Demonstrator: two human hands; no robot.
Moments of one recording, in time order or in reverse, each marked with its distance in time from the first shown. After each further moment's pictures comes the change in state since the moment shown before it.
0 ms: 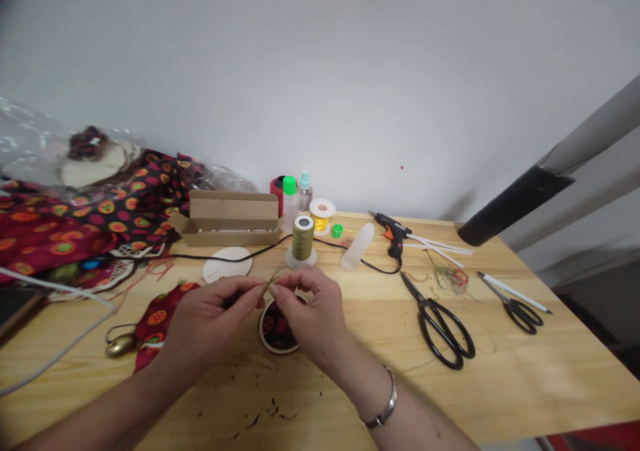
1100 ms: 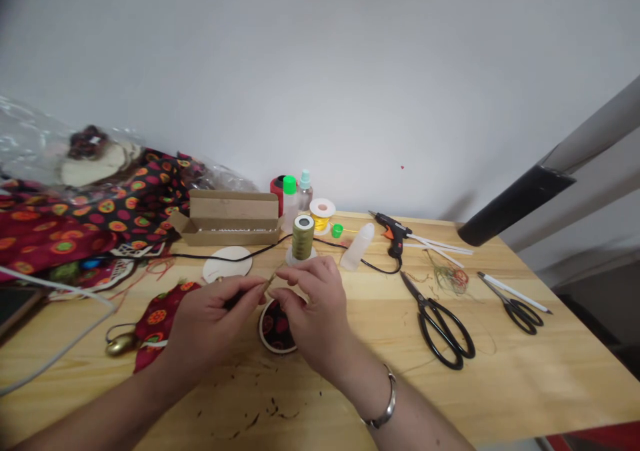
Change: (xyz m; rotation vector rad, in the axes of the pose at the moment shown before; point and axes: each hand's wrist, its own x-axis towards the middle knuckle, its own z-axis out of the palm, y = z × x) left_hand -0.001 -0.008 0.002 0.141 0.014 0.143; right_hand 0.001 0.006 -0.004 -0.325 0.125 -0.502
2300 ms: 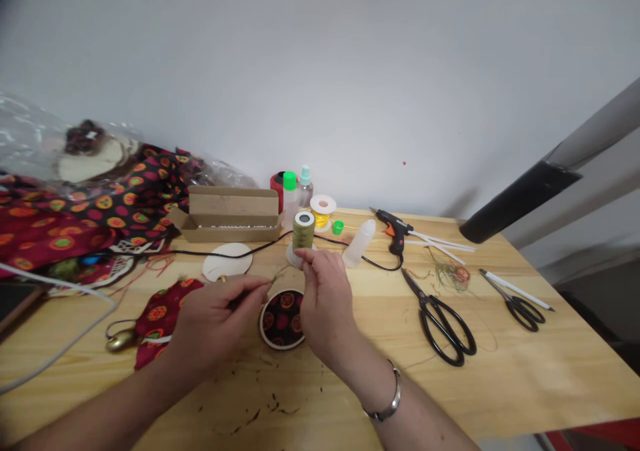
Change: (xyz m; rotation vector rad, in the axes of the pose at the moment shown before) left_hand 0.000 0.001 0.000 0.135 -0.023 0.098; right_hand 0.001 0.007 -0.003 -0.053 -0.047 0.209
